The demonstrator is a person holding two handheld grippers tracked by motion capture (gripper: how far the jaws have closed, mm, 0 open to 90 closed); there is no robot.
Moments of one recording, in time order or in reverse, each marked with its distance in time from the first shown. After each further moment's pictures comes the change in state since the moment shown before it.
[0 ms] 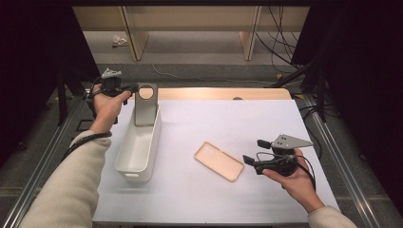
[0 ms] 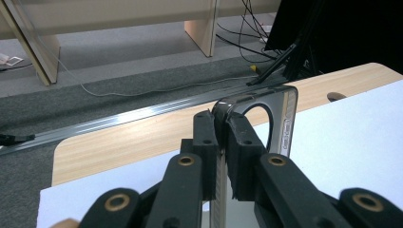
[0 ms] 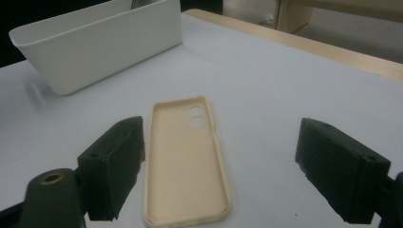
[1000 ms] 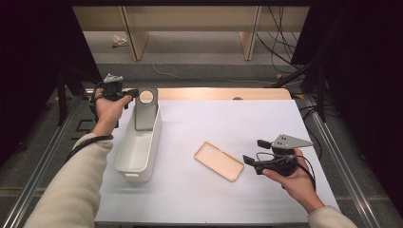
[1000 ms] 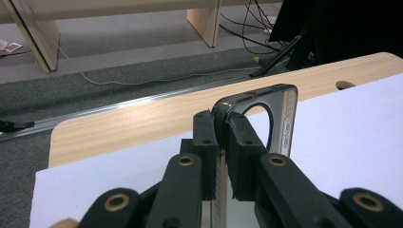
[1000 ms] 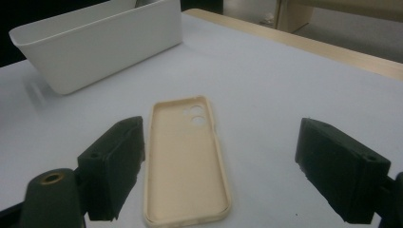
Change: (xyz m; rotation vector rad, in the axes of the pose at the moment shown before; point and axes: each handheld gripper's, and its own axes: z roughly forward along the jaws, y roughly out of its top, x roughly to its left) left arm 0.004 -0.016 0.009 0.034 0.012 -0.019; right arm 0.000 0.000 0.000 -0.001 0.002 -0.001
